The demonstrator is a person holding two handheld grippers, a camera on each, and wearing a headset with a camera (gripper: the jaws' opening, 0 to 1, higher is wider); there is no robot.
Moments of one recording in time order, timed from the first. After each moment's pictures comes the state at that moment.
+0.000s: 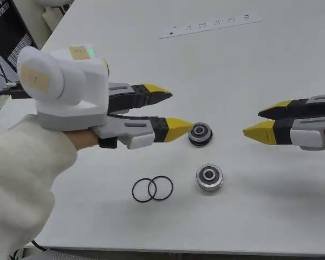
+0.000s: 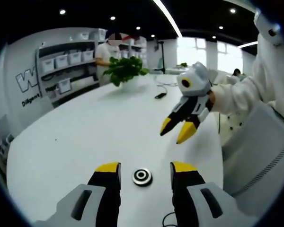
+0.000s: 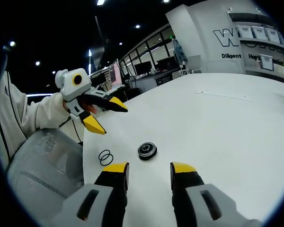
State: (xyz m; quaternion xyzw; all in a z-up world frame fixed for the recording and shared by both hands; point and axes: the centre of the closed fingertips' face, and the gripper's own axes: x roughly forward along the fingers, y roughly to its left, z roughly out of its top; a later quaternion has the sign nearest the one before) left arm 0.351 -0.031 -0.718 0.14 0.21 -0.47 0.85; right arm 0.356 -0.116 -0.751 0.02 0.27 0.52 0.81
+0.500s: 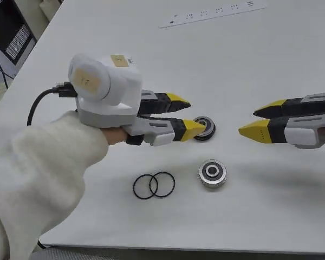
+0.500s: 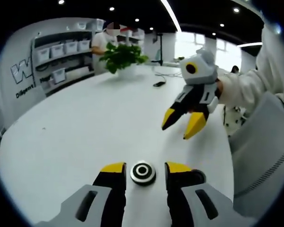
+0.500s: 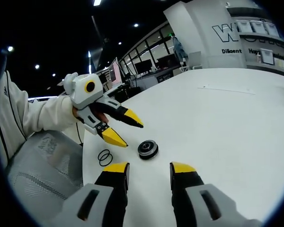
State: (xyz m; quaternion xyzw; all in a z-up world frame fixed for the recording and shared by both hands) left arm 0.367 -0.043 -0.767 0.13 0.26 -0.48 0.83; right arm 0.357 -0.107 -0.765 0.04 0.28 0.52 0.80
